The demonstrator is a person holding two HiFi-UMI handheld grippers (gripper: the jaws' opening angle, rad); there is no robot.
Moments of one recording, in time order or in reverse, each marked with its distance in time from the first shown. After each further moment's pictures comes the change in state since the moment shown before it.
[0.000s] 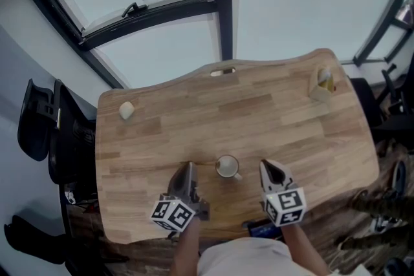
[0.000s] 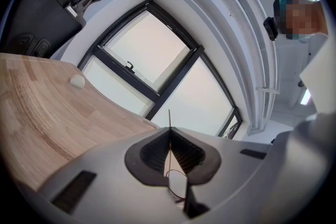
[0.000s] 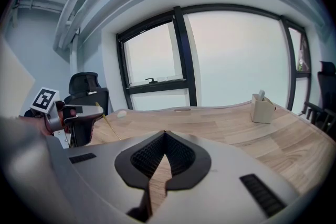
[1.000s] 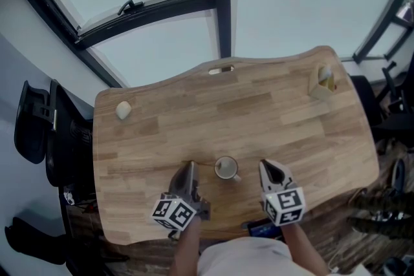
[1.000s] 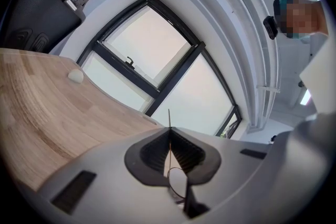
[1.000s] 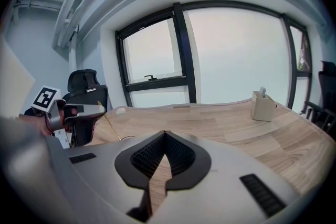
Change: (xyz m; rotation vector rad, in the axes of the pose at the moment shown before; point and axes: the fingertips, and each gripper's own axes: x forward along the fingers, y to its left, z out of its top) left arm 0.013 0.004 -0.012 -0.012 0.034 -0.003; right arm 0.008 -0.008 -0.009 0.000 0.027 -0.008
